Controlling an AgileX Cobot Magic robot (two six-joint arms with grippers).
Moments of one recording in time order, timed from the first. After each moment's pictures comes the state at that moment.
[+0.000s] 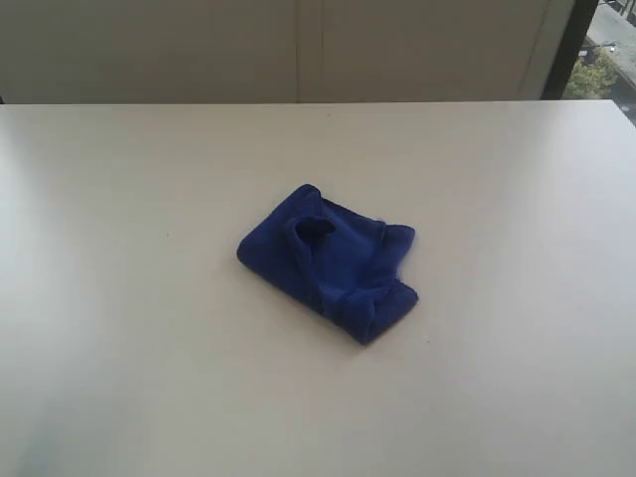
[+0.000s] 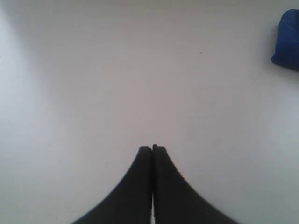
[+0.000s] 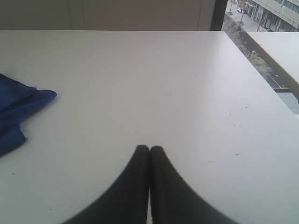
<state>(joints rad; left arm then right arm) -0.07 0.01 0.02 -0.13 0.44 0.15 -0.01 0.01 -0.01 -0.04 0.36 0.04</state>
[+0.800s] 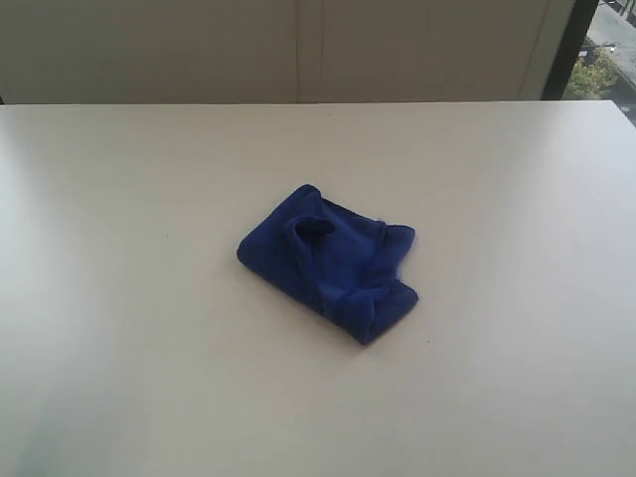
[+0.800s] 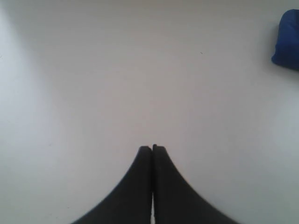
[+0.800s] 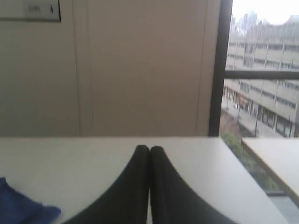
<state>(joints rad) -0.07 0.01 0.02 -0.13 0.44 0.15 -0.01 0.01 -0.01 -0.04 -0.05 0.04</state>
